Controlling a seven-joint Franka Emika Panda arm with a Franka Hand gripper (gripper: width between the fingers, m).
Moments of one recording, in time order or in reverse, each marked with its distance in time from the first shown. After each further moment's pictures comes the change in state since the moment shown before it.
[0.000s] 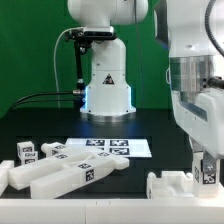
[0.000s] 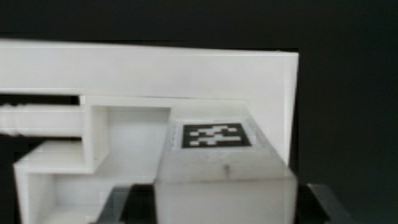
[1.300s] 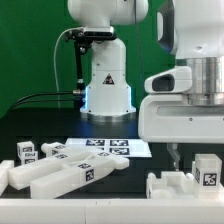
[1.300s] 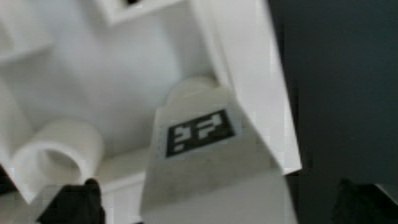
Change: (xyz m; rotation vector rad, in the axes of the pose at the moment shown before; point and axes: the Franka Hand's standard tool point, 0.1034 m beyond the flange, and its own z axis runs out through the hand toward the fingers) arm -0.007 -0.004 0.006 0.015 0.063 -1.304
